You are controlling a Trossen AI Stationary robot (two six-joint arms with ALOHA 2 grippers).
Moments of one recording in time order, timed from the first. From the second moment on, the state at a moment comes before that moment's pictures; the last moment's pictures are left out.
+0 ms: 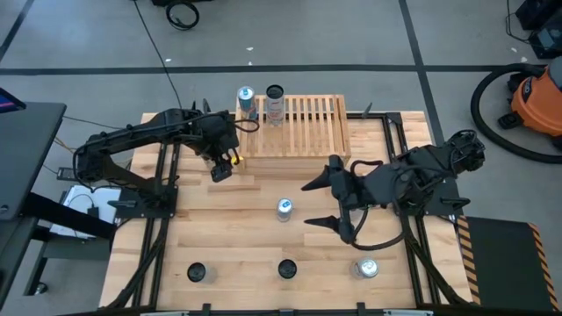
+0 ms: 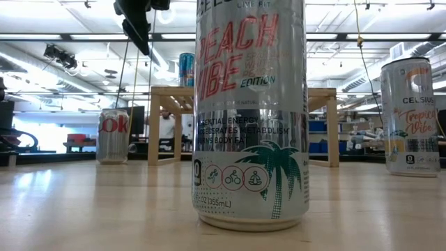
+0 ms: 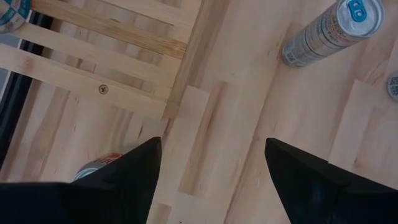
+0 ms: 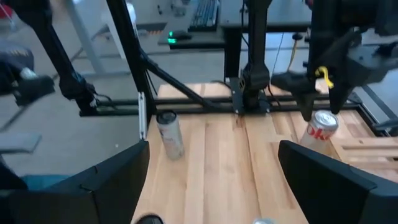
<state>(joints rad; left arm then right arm) 0.24 1.37 1.48 -1.27 -0.03 -0.09 0.49 1.53 1.91 -0.79 0.36 0.25</state>
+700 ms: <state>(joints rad) 0.29 1.37 1.48 -1.26 -0.04 -0.07 0.49 1.53 1.91 -0.61 0.36 0.25</state>
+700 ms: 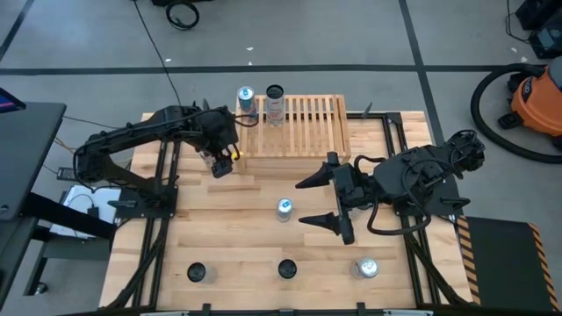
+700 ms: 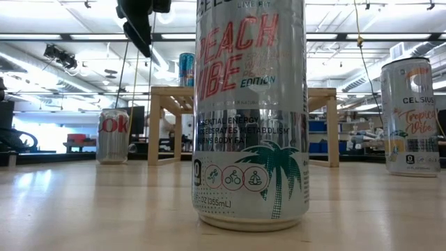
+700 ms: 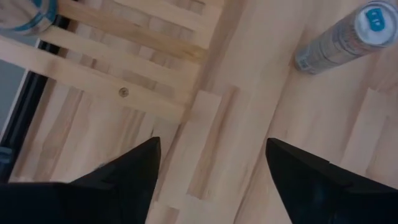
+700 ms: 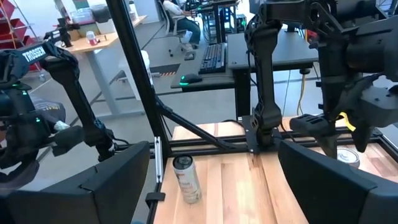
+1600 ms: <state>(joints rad) 0.57 1.37 1.48 -1.42 -0.07 0.09 0.49 1.53 1.91 -0.61 0.36 0.25</state>
